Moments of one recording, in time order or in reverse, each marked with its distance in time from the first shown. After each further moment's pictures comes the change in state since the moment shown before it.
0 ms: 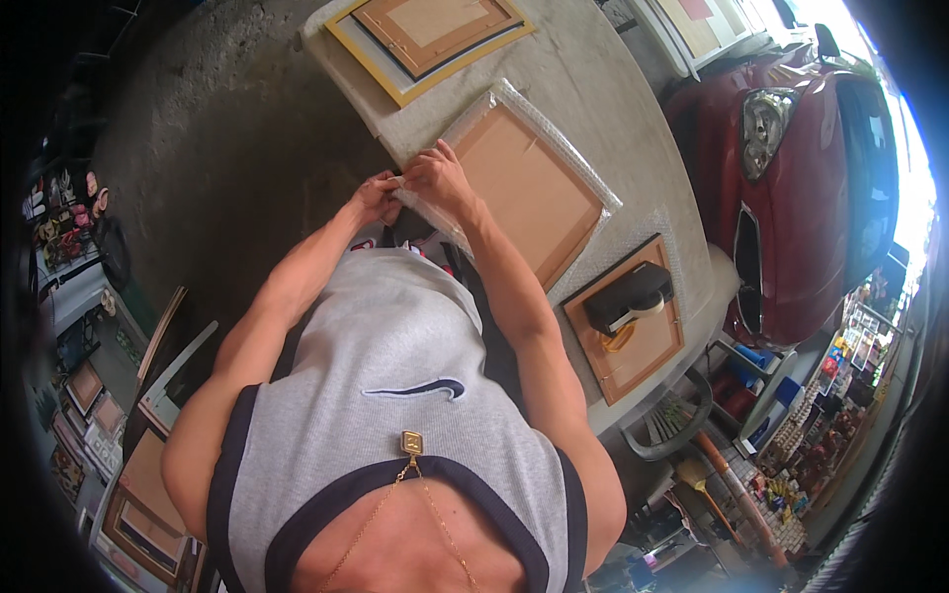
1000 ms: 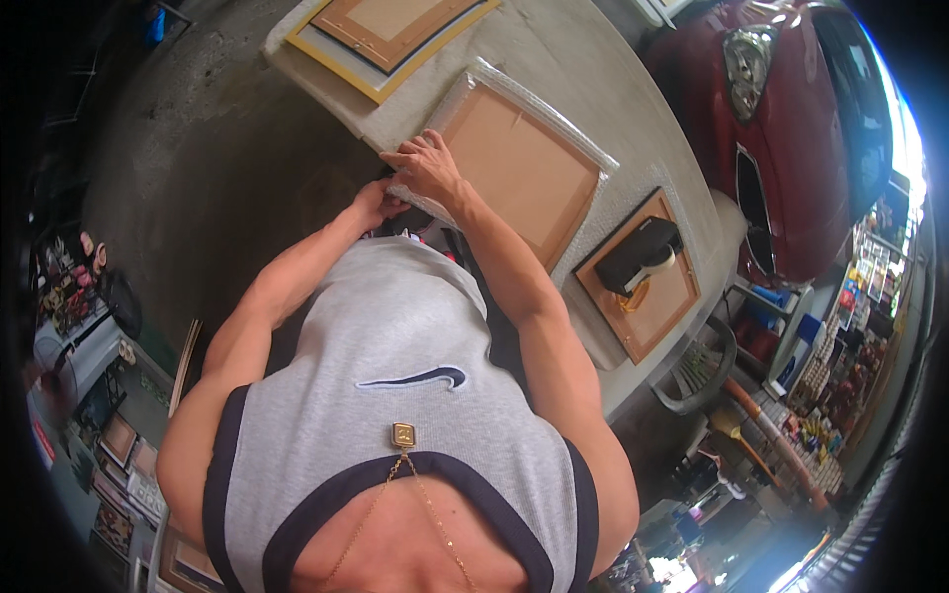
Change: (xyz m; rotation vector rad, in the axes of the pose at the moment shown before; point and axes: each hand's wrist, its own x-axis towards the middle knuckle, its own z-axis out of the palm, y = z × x) left_hand -0.011 0.005 0.025 0.118 0.165 -0.268; right_hand 0.006 -0.025 -0.005 -0.316 -0.014 0.094
